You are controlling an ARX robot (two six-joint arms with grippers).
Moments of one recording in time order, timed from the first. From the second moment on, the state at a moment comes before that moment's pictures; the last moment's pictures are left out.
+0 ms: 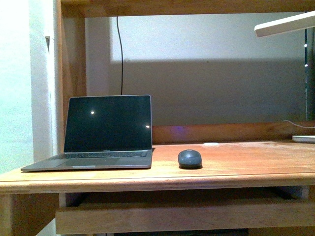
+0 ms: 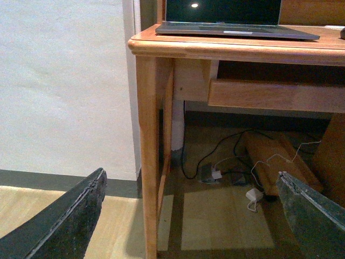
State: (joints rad) left arm 0.00 0.01 0.01 0.00 0.00 -0.01; right arm 0.01 0.00 0.02 0.00 0.00 0.01
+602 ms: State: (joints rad) left arm 0.00 0.01 0.01 0.00 0.00 -0.01; right arm 0.01 0.00 0.02 0.00 0.00 0.00
